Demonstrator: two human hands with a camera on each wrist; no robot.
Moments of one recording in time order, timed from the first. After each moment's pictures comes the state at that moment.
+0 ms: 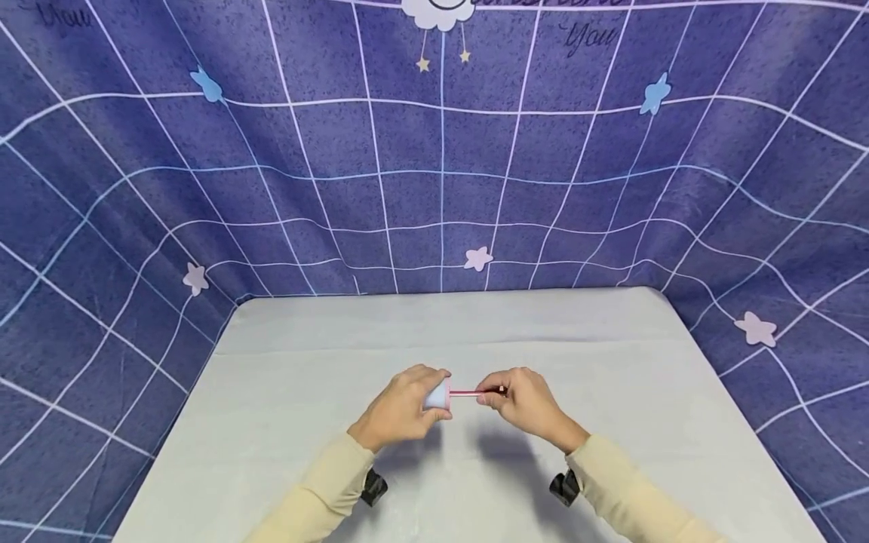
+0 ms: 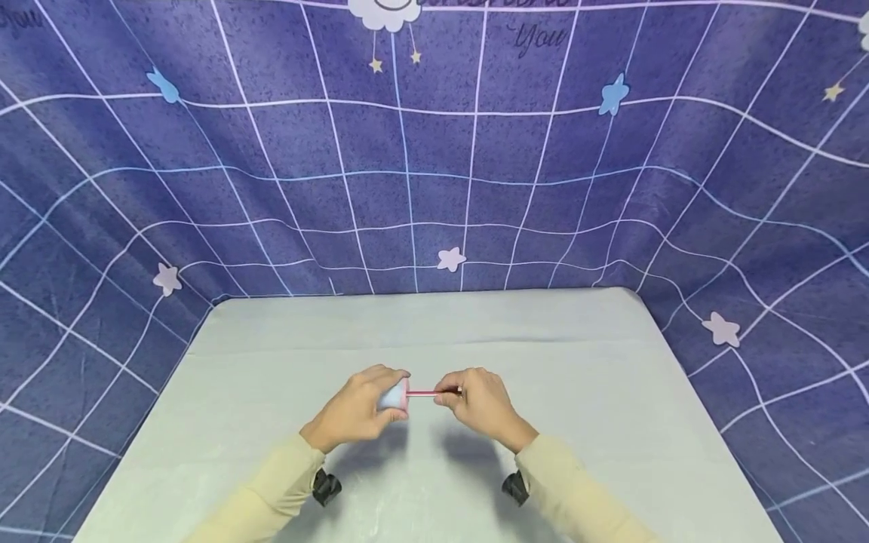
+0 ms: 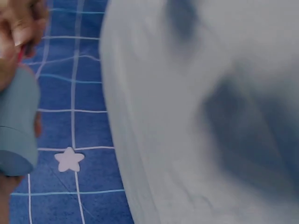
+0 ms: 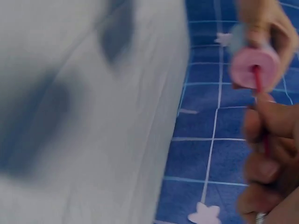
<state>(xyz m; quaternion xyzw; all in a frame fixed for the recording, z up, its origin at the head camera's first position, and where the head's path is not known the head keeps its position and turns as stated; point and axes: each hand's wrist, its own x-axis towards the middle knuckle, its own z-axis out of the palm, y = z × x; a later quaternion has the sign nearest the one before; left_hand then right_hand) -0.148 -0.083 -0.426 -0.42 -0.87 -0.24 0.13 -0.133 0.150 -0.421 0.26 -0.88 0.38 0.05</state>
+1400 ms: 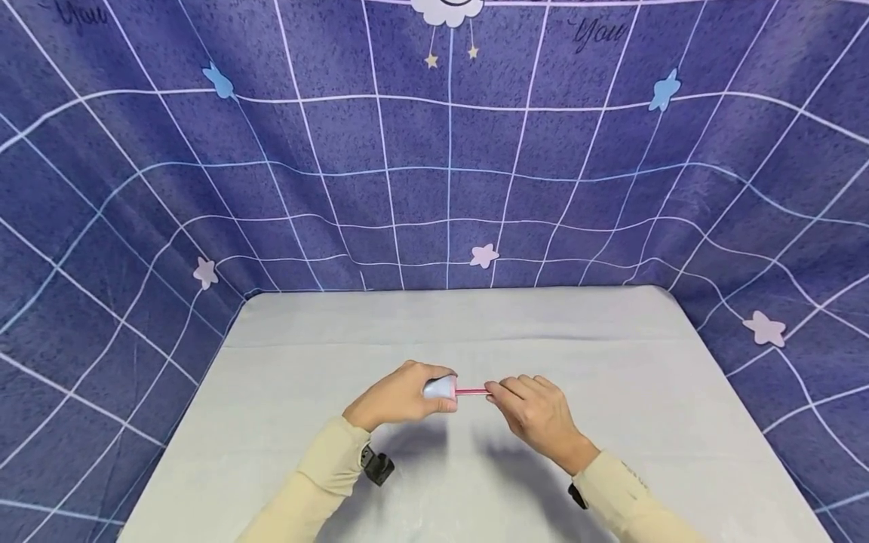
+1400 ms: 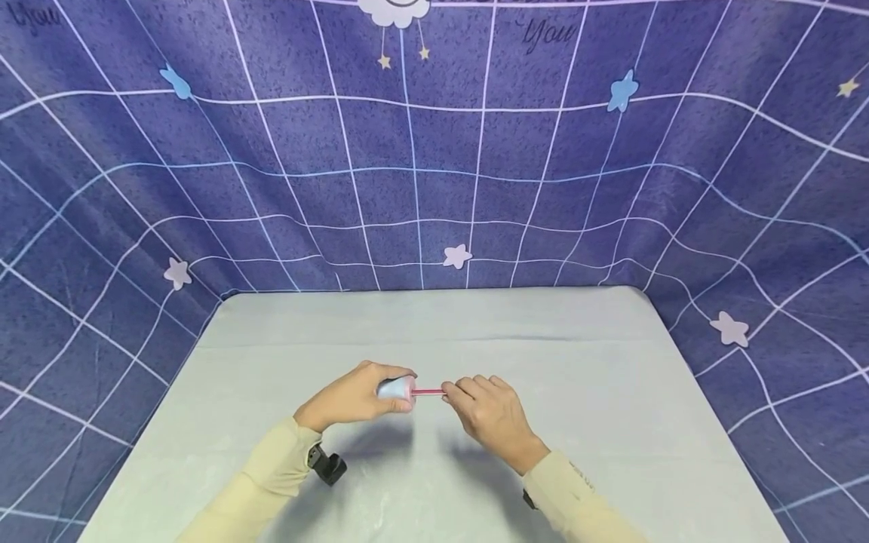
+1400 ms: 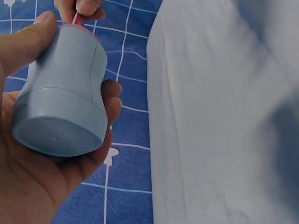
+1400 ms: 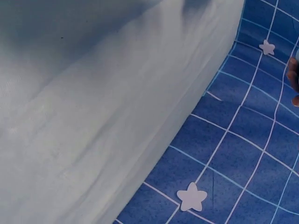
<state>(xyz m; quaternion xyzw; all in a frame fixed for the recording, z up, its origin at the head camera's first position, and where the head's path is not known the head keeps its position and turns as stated) -0.151 -0.086 -0.396 -0.34 -0.87 -0.32 -0.14 -0.122 0.150 -0.444 0.37 -0.78 0.15 0.48</state>
